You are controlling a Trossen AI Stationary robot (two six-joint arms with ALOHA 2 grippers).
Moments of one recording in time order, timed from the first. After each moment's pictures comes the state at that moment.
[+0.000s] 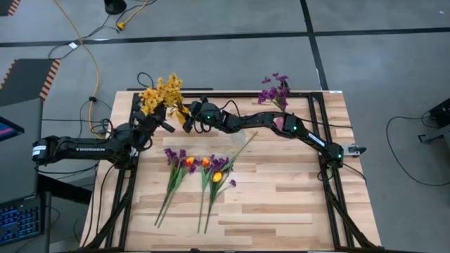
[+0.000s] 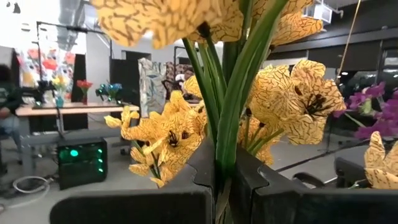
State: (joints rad) left arm 0.24 0.72 0.14 0.84 -0.77 0.13; right arm -0.26 2.52 1.89 0.55 0.19 0.00
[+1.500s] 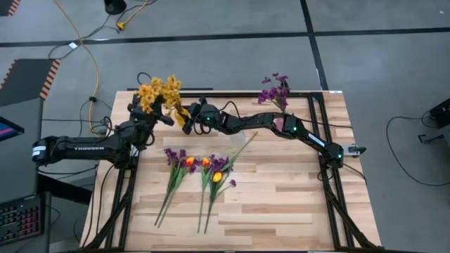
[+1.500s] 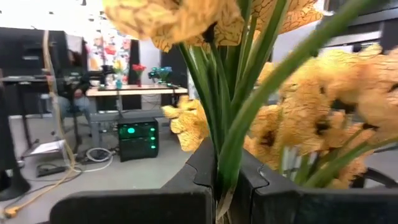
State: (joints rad) left arm 0.24 0.72 0.21 0.66 -0.98 0.09; right arm -0.24 2.53 1.89 0.55 0.17 0.00
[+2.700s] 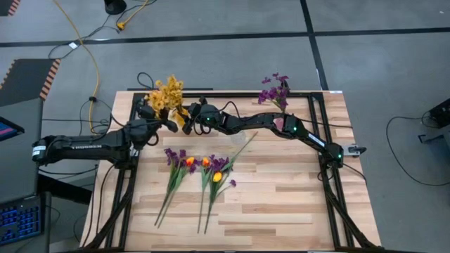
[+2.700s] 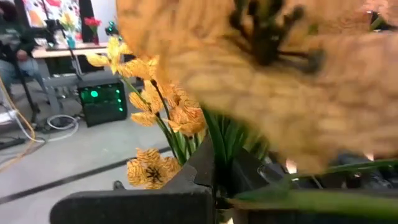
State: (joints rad) left arm 0.24 0.72 0.32 0.20 -0.83 -0.18; right arm -0.24 2.53 1.89 0.55 0.18 0.00
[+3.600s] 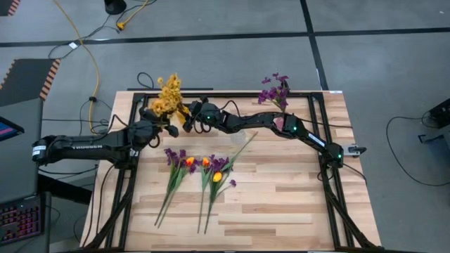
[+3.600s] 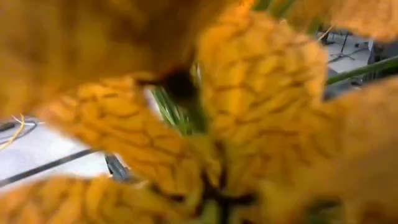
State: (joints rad) left arm 0.24 0.72 0.31 0.08 -0.76 -0.22; right arm -0.25 2.53 1.89 0.55 0.19 0.00
